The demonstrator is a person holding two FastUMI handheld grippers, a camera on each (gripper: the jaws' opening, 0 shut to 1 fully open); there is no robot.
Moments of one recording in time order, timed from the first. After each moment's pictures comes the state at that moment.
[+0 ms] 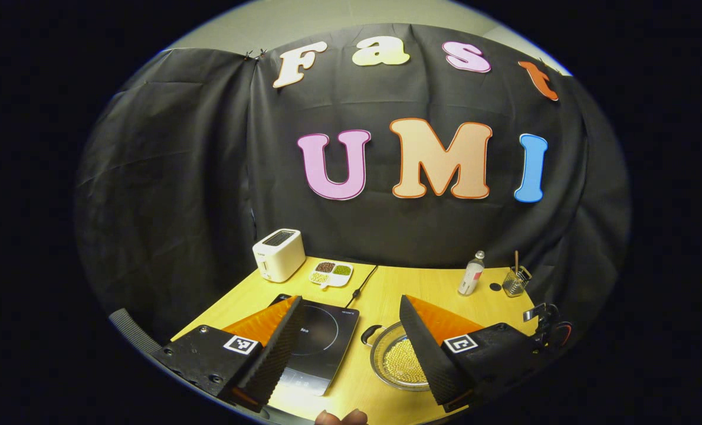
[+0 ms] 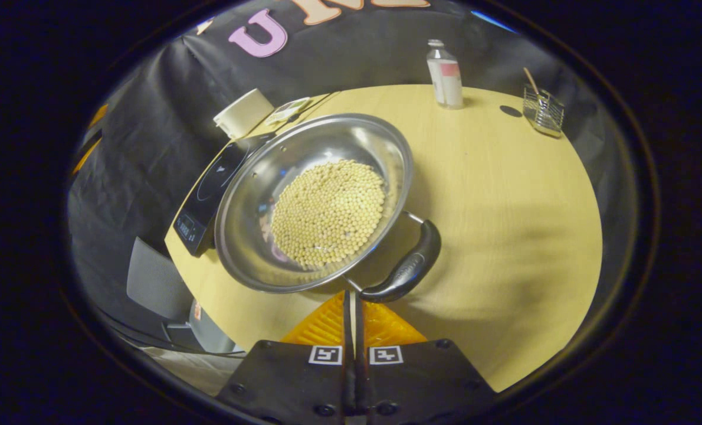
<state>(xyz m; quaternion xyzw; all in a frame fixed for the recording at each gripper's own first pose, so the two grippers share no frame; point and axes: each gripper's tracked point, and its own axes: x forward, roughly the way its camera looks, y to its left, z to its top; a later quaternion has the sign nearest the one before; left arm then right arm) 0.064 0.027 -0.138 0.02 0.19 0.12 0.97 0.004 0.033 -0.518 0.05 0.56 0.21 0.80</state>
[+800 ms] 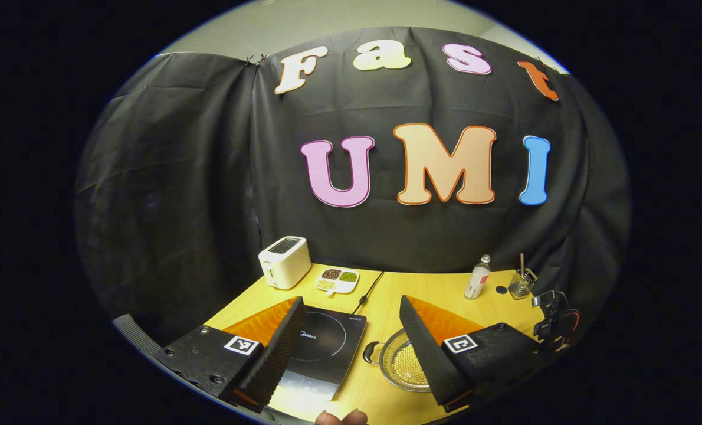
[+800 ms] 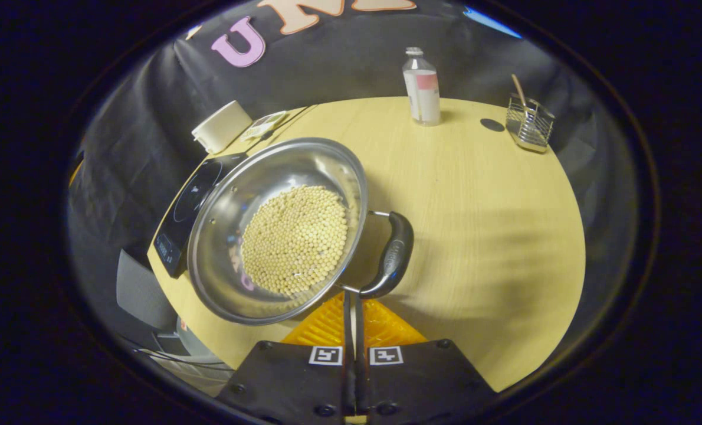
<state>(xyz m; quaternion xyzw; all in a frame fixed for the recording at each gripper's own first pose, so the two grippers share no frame) 0.067 0.041 -0.127 0.03 0.18 0.13 0.97 0.059 0.006 -0.522 0.03 0.55 0.18 0.82</state>
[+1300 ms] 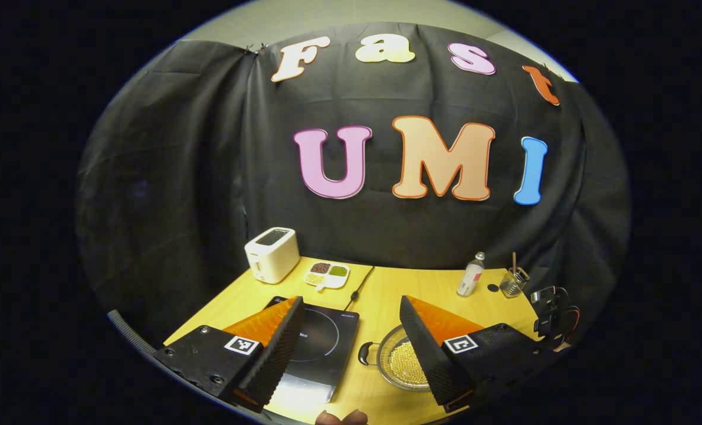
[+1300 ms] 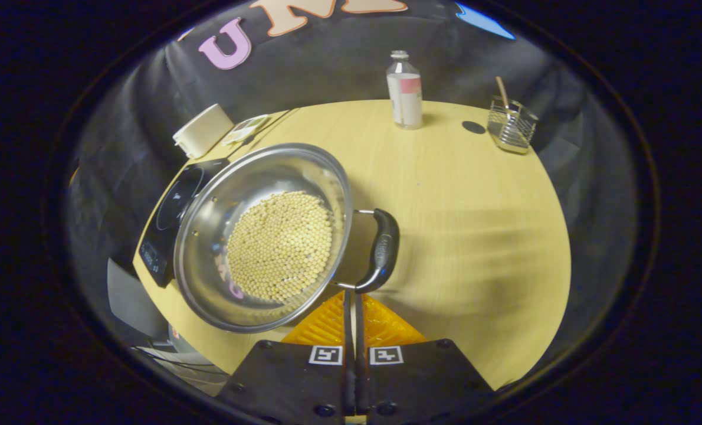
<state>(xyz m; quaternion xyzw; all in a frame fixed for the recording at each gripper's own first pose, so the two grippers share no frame) 0.086 0.049 -0.164 0.00 0.21 0.07 0.97 0.062 -0.012 -0.513 0.01 0.55 0.10 0.83</state>
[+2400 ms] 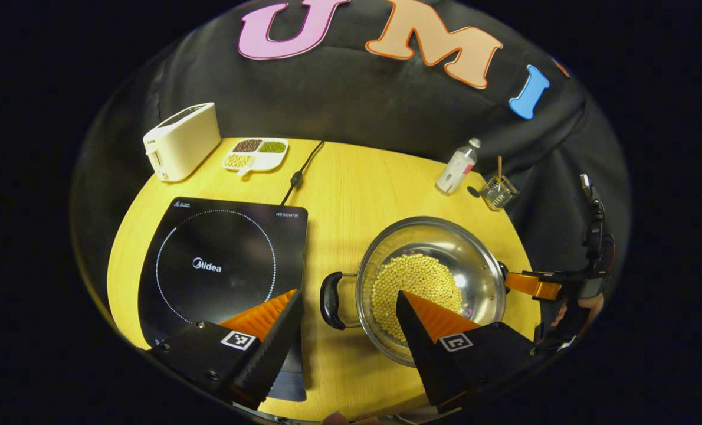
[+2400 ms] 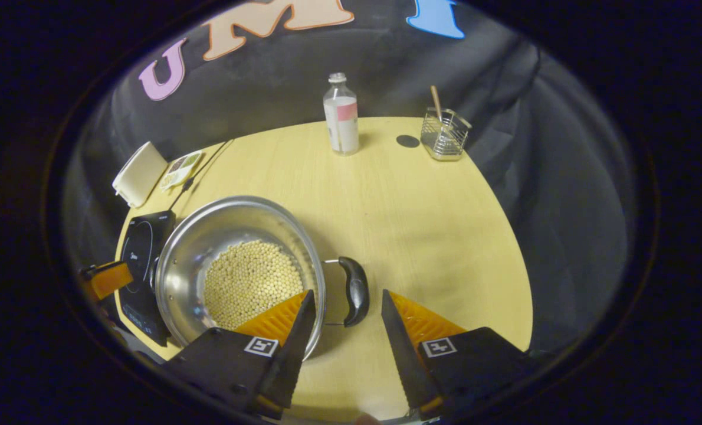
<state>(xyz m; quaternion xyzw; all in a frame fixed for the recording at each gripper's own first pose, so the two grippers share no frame) 0.104 0.034 -0.386 -0.07 0.48 -0.05 0.87 0.107 -0.012 -0.488 0.03 0.54 -0.04 0.84</state>
